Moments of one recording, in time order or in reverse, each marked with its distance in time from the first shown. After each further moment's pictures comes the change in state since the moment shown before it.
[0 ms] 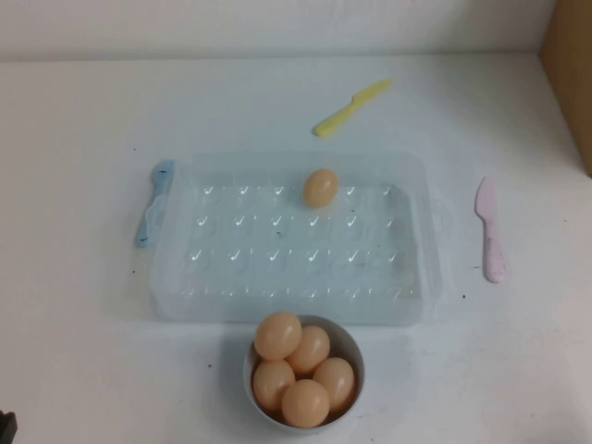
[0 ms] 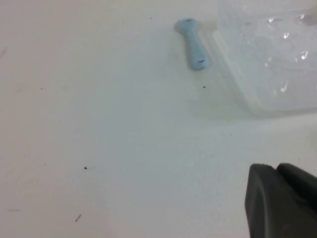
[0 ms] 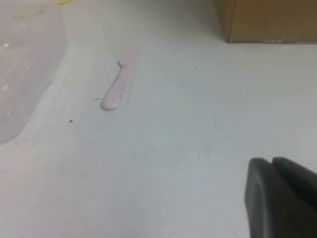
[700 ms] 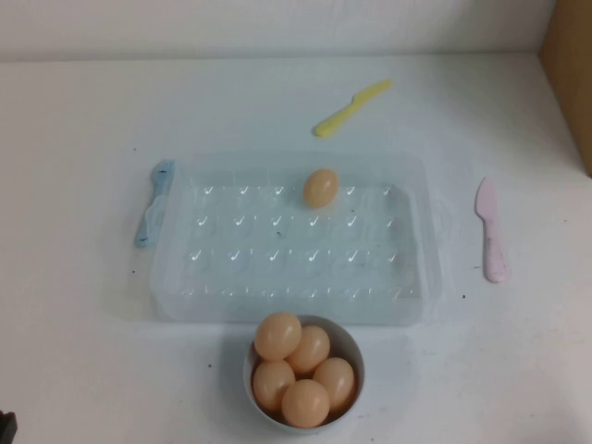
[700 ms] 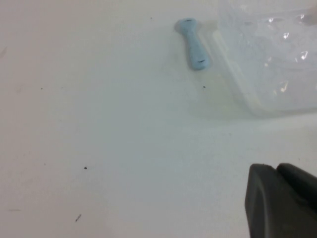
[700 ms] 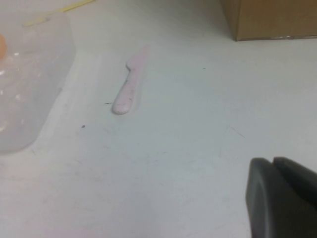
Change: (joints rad) right arm 0.000 0.000 0.000 0.026 0.000 0.000; left arm 0.000 0.000 0.000 0.000 0.000 0.000
